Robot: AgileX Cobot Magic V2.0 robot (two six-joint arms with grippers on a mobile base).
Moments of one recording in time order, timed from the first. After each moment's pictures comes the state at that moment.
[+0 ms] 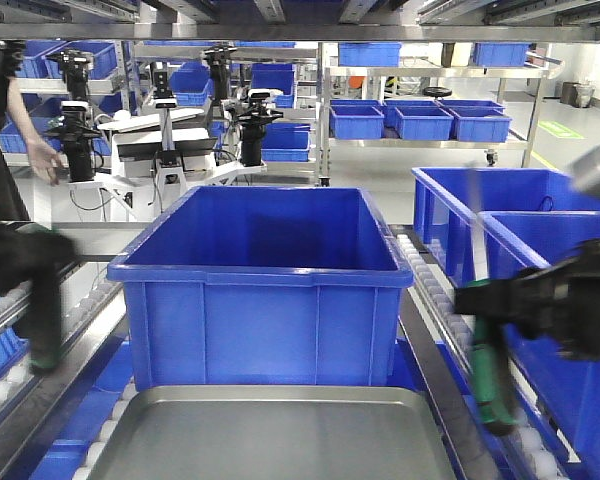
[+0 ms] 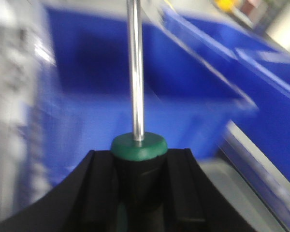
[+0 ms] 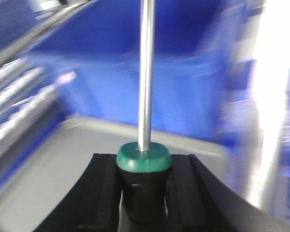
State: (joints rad) left arm -0.15 1.19 -1.17 -0.70 0.61 0.34; right arm 0.13 1.20 -1.14 0.74 0.72 -0.45
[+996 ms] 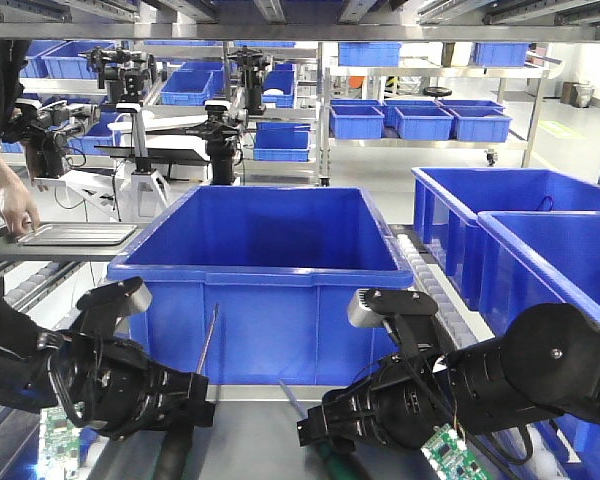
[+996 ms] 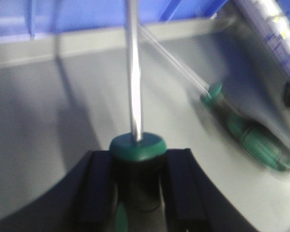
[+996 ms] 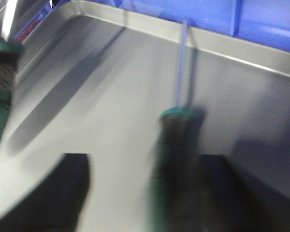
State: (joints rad) left arm -0.30 1.58 -1.17 -0.71 0.74 0.35; right arm 0.42 1.56 -1.14 0.58 0.60 -0.32
